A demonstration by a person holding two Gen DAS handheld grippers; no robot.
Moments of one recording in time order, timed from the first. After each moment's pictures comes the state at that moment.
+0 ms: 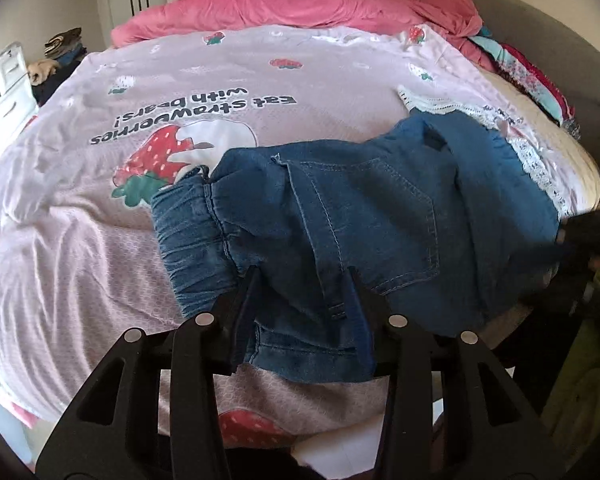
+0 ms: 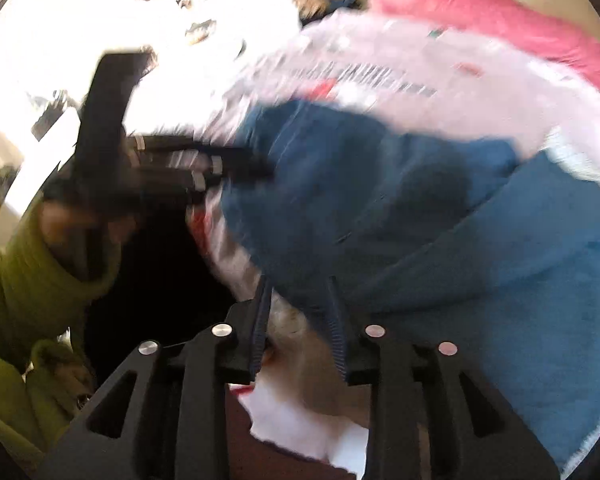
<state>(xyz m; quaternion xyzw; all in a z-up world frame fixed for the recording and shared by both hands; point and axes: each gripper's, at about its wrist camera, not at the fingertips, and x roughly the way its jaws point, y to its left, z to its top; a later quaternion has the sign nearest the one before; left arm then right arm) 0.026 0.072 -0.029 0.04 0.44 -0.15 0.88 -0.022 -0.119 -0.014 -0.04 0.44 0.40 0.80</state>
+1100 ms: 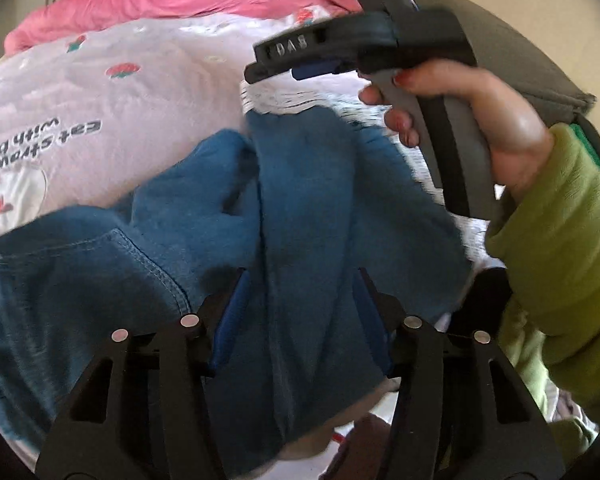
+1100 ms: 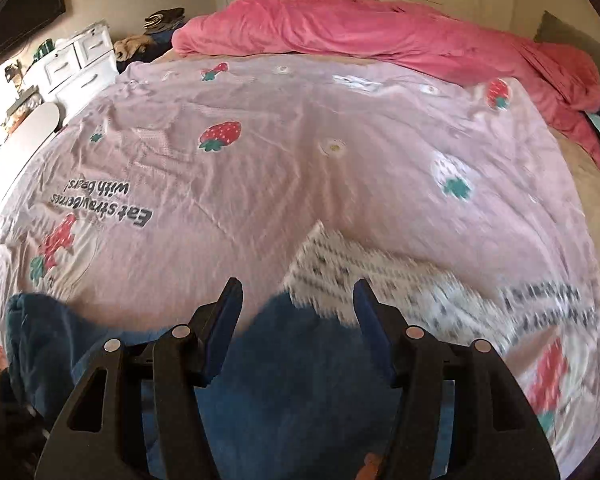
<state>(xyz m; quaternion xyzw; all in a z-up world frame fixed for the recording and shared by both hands) 0.064 -0.060 -0.034 0.00 0.46 -0.31 0.83 0.187 -0.197 -0.002 -0.03 0.45 0.13 0.88</state>
